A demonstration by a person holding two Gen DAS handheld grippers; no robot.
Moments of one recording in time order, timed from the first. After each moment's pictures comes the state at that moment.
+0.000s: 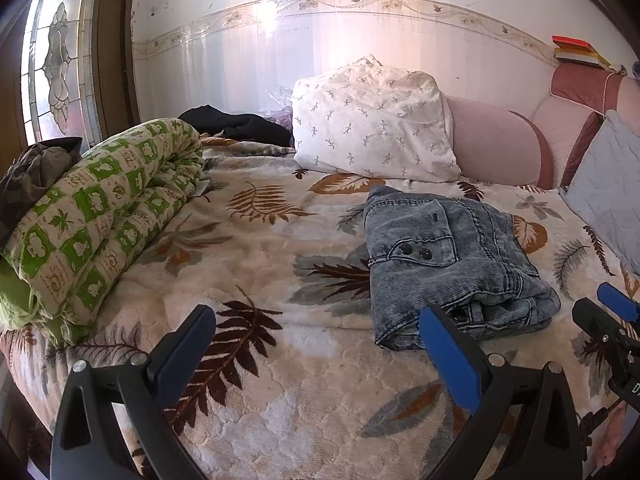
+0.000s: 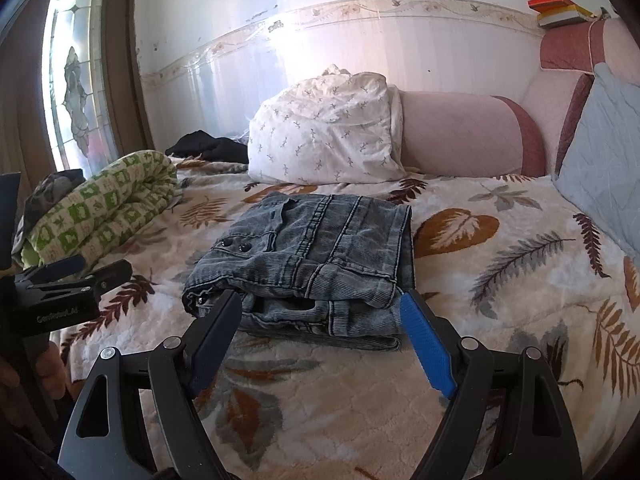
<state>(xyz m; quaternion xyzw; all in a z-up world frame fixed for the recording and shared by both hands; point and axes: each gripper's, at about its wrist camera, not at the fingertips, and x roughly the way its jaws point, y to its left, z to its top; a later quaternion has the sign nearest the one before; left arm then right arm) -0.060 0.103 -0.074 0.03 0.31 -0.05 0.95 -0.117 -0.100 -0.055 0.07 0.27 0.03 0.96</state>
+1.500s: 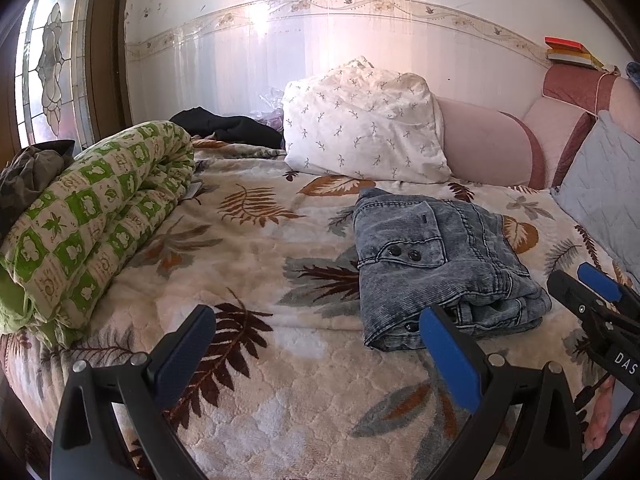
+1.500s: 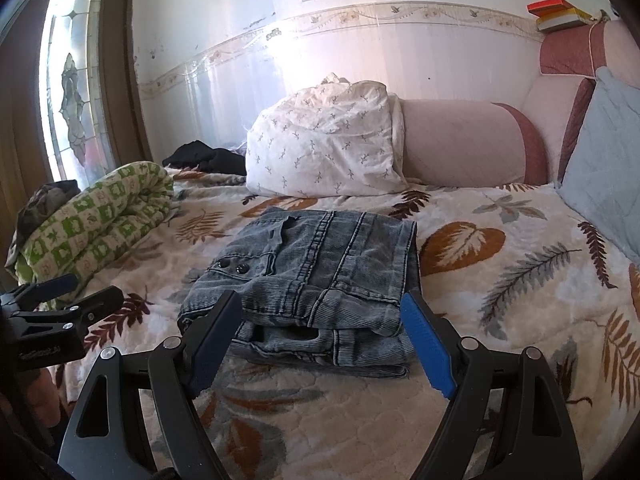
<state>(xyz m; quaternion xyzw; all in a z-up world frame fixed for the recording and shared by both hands) -0.062 0.101 -0.072 0.03 0.31 -0.07 0.95 -0.098 -0.093 -0.052 0.08 0.25 0.02 0.96</state>
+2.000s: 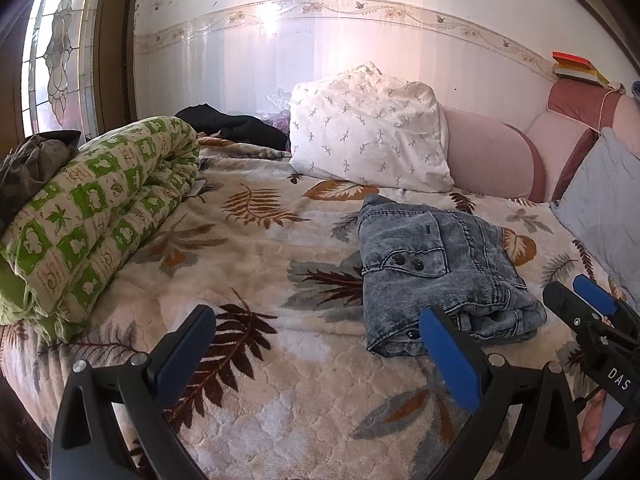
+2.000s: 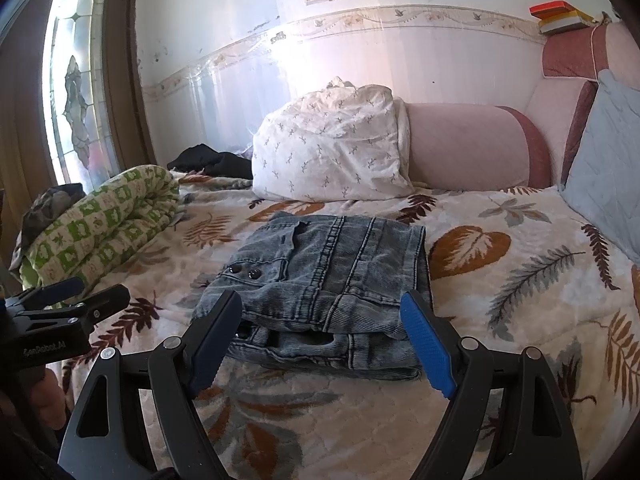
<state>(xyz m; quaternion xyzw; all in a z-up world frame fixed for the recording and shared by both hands) -0.063 0.109 -0.067 0.01 0.31 -0.06 0.95 -0.099 -0.083 -0.046 0.08 0.24 0.03 0.97</state>
